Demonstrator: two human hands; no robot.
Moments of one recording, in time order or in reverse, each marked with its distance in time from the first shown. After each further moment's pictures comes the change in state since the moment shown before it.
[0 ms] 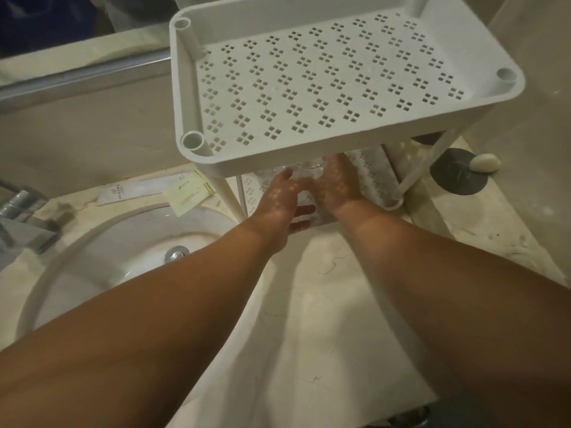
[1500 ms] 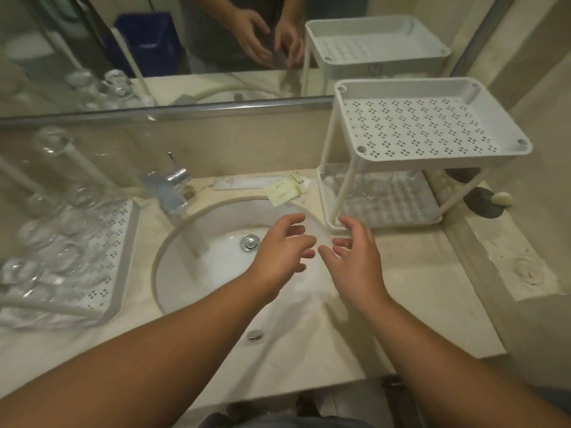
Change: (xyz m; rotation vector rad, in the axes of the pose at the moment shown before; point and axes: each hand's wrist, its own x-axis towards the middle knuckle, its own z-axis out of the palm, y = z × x) left_hand -0.196 -0.041 -0.174 0.075 0.039 0.241; right_hand -0.256 -0.112 0.031 0.335 0.016 -0.125
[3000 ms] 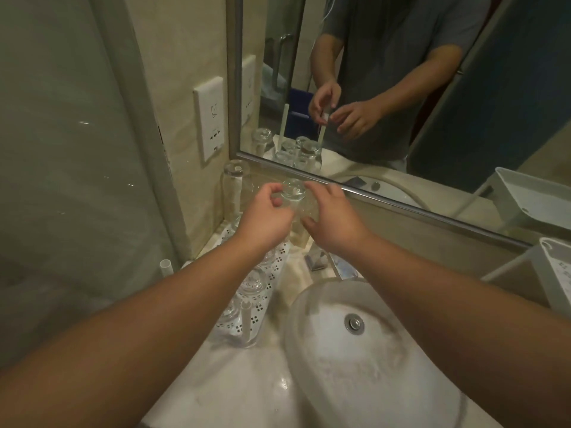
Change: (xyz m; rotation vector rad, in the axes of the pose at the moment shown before) left_hand -0.047 0.065 -0.362 -0.063 0.589 0.251; right_hand 0.031 -0.288 0.301 -0.657 -0.438 -0.745
